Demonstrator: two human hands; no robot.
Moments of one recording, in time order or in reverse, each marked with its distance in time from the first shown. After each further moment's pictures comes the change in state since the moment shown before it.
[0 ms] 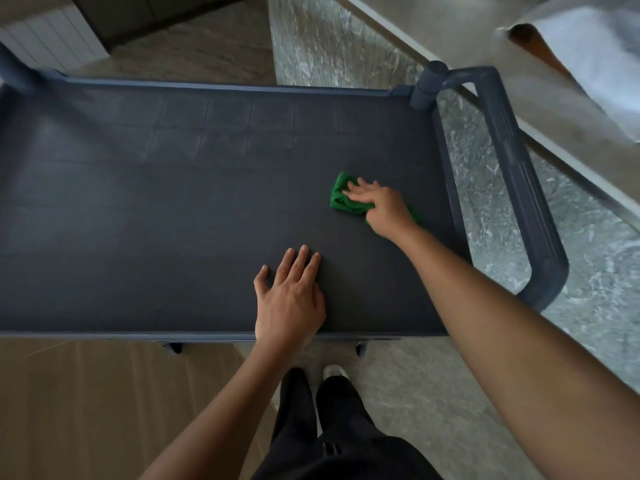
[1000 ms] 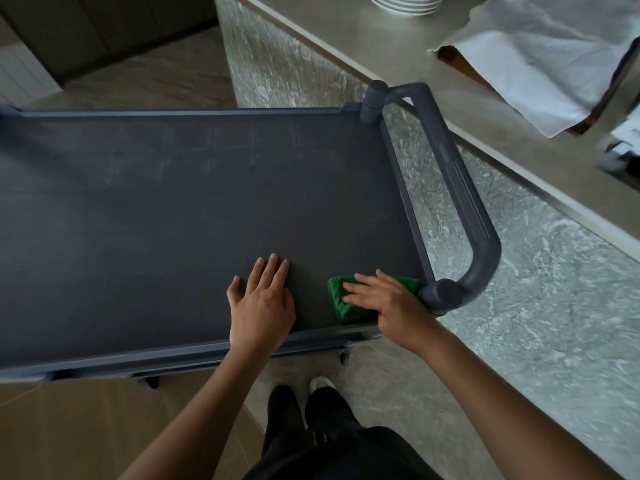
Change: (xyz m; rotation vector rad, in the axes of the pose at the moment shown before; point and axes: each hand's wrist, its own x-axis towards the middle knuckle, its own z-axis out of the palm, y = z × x) left_hand -0.002 -0.003 0.001 -0.027 -0.017 0.040; right_hand -0.192 -0.004 0.003 -0.250 -0.050 -0.161
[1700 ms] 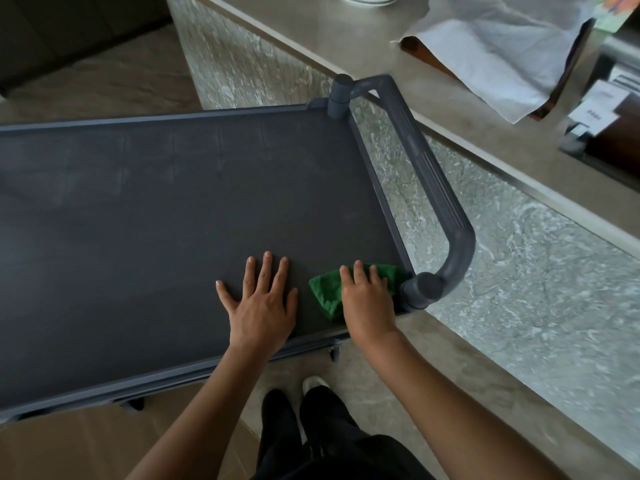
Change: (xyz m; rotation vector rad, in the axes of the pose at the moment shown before) left_hand 0.019 0.021 0.009 0.065 -0.126 0.052; right_hand 0.030 -0.029 0.021 -0.399 -0.078 0.600
